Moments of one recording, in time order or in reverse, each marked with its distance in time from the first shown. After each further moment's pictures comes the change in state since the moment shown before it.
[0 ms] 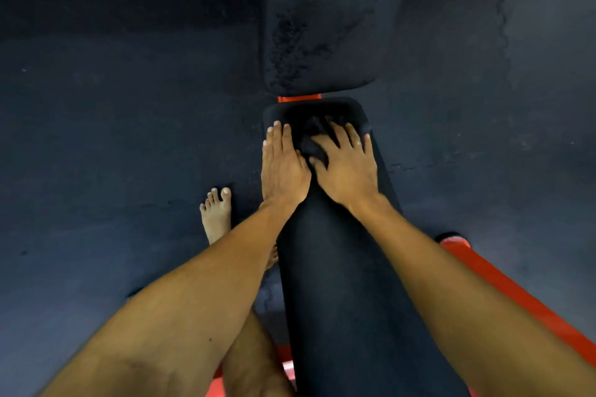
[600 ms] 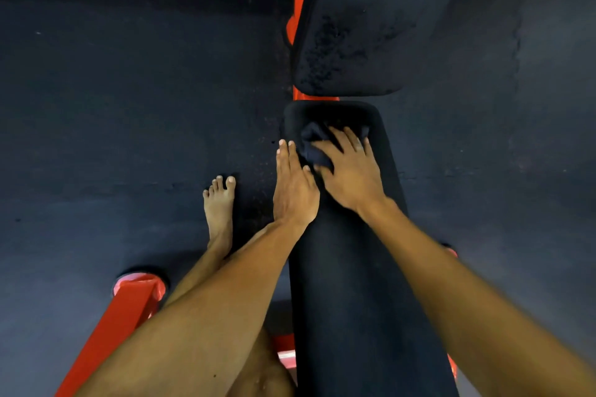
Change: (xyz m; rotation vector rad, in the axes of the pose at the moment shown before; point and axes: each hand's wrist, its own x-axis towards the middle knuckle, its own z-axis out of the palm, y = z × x) left_hand -0.041 -0.008 -0.010 -0.309 -0.045 -0.204; right_hand -0.001 -0.022 -0.005 -0.021 -0.083 -0.174
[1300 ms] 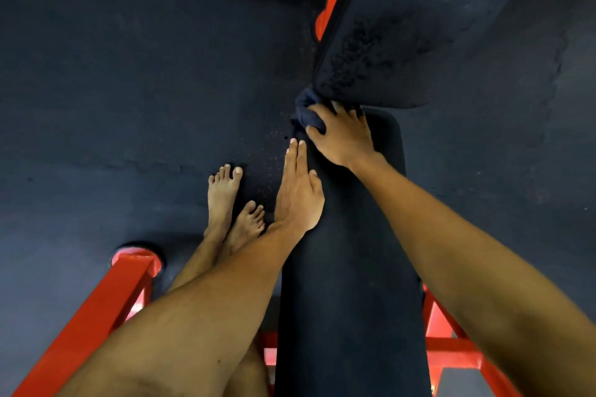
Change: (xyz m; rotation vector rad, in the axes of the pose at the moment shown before) left_hand 0.004 -0.005 0.006 -0.007 0.094 0.040; right_hand 0.103 -0.012 -0.005 -0.067 -0.163 -0.044
